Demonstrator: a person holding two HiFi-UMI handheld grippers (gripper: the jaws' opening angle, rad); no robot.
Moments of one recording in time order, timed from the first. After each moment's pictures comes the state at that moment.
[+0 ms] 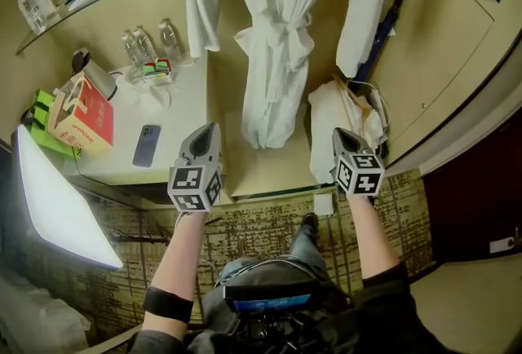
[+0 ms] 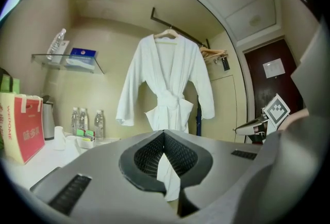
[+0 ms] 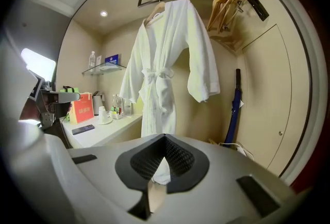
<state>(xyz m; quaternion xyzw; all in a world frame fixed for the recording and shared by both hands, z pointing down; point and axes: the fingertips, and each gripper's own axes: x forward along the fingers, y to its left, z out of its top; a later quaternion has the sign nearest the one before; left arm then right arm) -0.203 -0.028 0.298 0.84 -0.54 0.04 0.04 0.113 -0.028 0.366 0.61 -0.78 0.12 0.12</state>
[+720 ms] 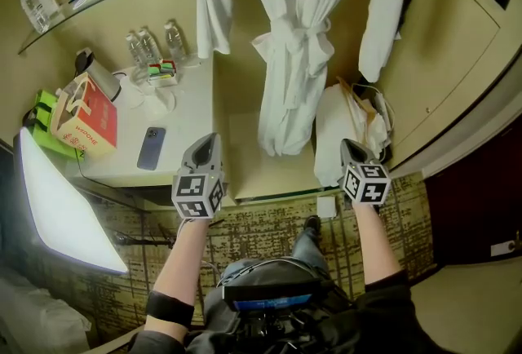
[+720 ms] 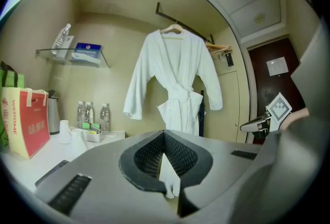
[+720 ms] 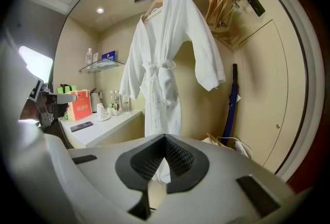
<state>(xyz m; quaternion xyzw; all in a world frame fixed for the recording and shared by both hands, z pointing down) -0.224 -0.027 0.325 0.83 -0.55 0.06 0.06 0.117 -0.021 0.384 0.61 -0.77 0.14 0.12</state>
